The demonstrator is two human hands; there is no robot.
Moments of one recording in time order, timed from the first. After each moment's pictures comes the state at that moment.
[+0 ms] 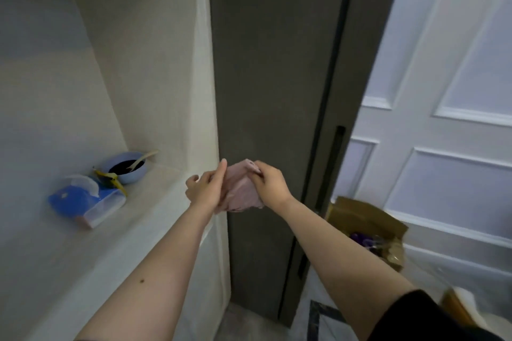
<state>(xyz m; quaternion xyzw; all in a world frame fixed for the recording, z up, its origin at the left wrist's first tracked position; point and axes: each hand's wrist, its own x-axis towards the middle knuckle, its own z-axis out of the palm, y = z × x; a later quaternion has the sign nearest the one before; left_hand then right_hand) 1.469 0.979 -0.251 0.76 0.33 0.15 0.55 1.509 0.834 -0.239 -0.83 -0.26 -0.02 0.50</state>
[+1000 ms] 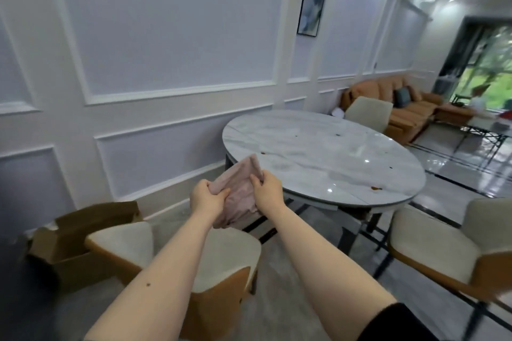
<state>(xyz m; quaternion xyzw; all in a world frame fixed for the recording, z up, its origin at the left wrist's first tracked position) 1.216 0.305 -0.226 0.81 -0.18 -0.10 0.55 1.125 0.209 -0.206 -0.79 0.34 -0.29 0.43</state>
